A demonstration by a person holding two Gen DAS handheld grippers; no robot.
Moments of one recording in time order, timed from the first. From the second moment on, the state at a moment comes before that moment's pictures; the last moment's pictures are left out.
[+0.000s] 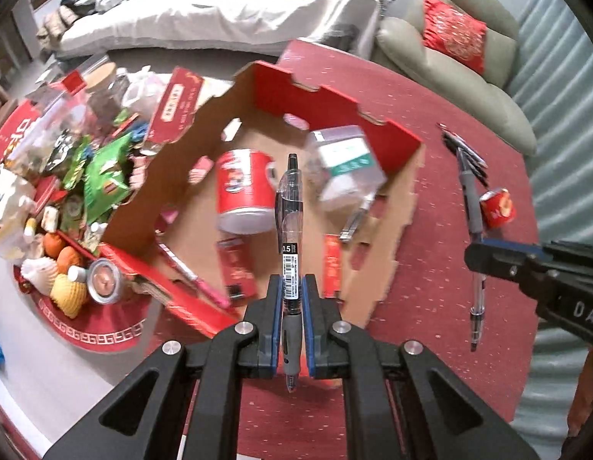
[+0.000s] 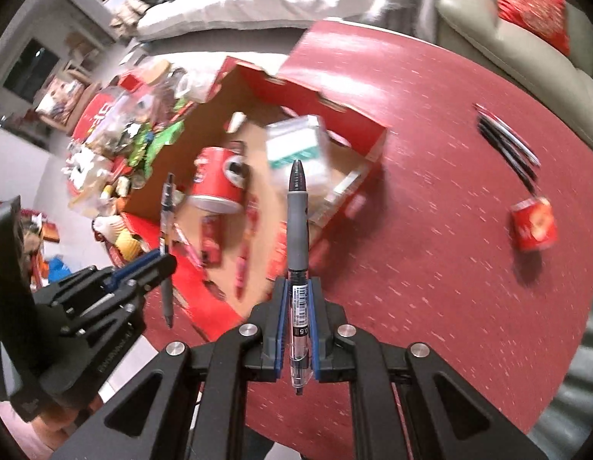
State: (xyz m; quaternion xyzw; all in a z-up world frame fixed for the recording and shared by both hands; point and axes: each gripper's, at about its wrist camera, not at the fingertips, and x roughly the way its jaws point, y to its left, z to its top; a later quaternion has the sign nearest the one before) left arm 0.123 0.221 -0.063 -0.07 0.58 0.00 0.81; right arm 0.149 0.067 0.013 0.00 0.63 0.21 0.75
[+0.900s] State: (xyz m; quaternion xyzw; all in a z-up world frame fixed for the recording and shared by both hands) left arm 0.159 0.252 -0.126 -0.06 0.62 0.02 0.78; right arm 0.194 0.136 -0.074 0.03 0.71 0.19 0.68
